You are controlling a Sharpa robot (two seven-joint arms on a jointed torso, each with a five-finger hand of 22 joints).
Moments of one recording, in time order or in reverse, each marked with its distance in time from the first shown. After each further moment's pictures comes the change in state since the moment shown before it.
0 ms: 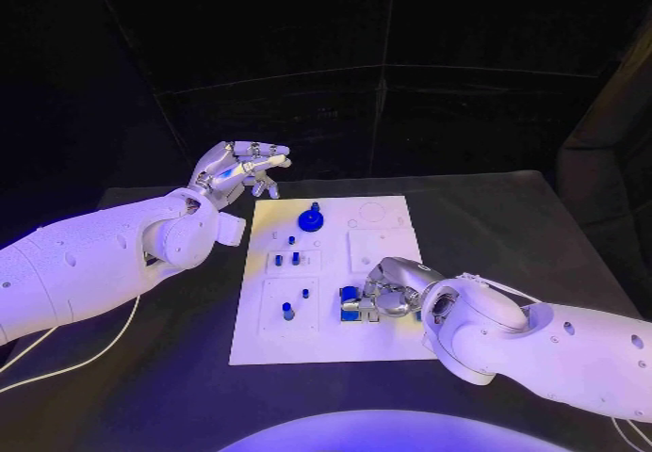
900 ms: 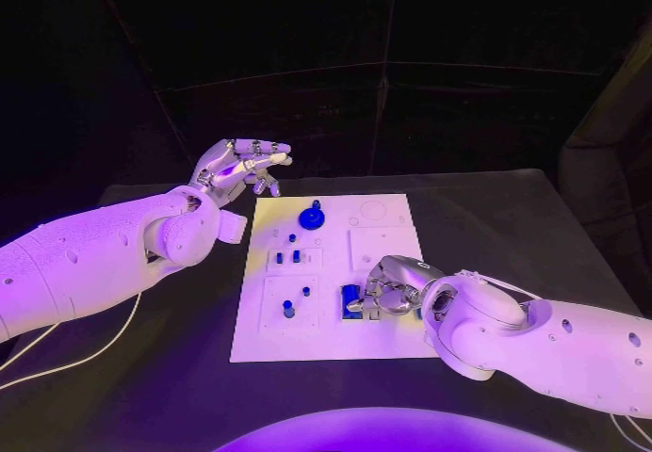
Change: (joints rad) left arm 0.000 0.001 0.000 -0.003 0.000 0.004 -0.002; left_hand 0.000 0.000 0.000 0.000 0.000 0.000 0.000 0.000 0.000 0.000 0.000 0.000 0.000 -0.004 -0.004 0.000 -0.001 0.000 0.000 0.000 0.000 -0.001; right arm 0.000 0.008 0.000 -0.018 -0.026 0.030 -0.007; right_hand 0.093 0.027 0.021 -0.052 0.026 -0.007 0.000 0.004 0.006 0.000 0.000 0.002 0.013 0.000 0.004 0.000 0.001 0.000 0.004 -0.004 0.004 0.010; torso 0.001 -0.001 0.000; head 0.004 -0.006
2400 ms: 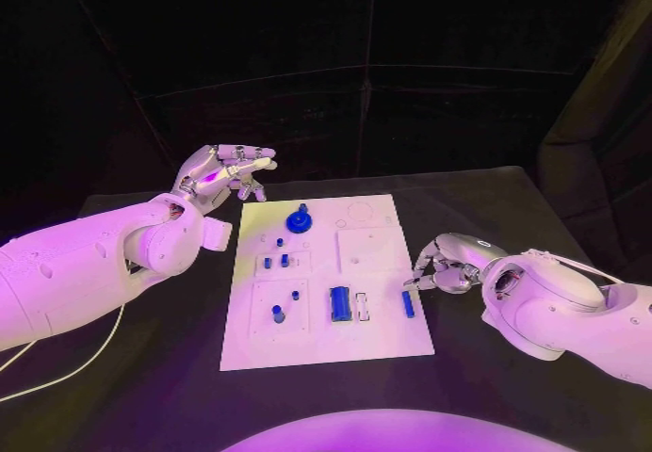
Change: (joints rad) left arm 0.000 -0.012 0.000 0.014 0.000 0.000 -0.003; left_hand 0.000 0.000 0.000 0.000 0.000 0.000 0.000 0.000 0.000 0.000 0.000 0.000 0.000 0.000 0.000 0.000 0.000 0.000 0.000 0.000 0.000 0.000; right arm 0.057 -0.275 -0.001 0.055 -0.022 0.010 0.070; right_hand 0.031 -0.008 -0.045 -0.015 0.073 -0.056 0.041 -0.115 -0.045 -0.042 0.034 -0.101 -0.071 0.002 0.019 -0.018 -0.013 0.000 -0.011 0.018 -0.008 -0.019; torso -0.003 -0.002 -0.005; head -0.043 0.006
